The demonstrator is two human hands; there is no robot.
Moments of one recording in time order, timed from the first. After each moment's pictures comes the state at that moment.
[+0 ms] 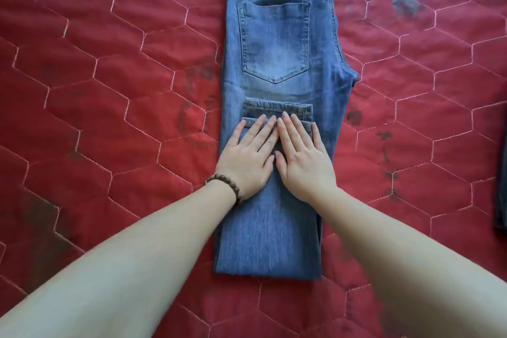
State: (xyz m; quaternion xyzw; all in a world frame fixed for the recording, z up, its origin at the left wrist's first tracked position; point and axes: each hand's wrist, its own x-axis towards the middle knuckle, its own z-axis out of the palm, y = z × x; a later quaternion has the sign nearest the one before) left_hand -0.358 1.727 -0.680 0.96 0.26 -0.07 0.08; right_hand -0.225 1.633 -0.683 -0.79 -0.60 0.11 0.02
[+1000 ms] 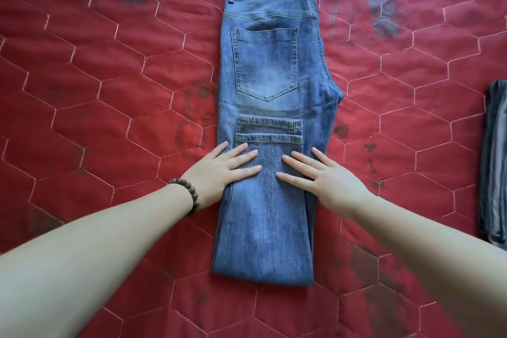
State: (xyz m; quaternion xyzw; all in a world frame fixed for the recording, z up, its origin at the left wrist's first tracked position) left_hand -0.402 1.770 -0.662 0.97 0.08 -0.18 0.13; right_hand -0.164 1.596 -0.643 -0.58 -0.79 0.14 -0.13
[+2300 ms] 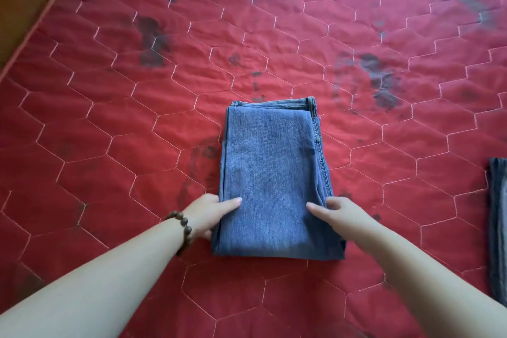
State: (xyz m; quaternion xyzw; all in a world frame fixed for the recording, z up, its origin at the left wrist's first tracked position) left_hand -0.368 1.811 -0.635 0.46 0.57 -0.09 0.68; right_hand -0.126 1.663 -0.619 -0.82 -0.24 0.49 0.16
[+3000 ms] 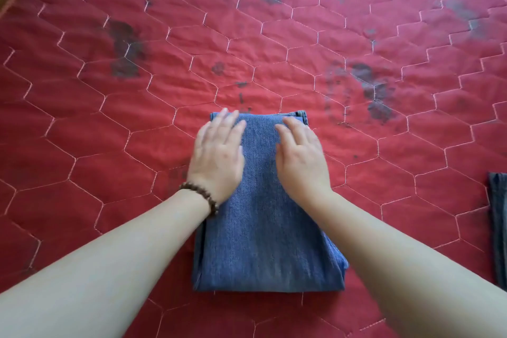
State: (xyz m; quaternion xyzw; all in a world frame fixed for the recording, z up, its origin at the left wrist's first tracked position) left_hand -0.270 1.877 -0.624 0.90 0.37 0.19 0.12; right_hand -0.127 1.791 -0.624 -0.81 -0.55 0.01 0.21
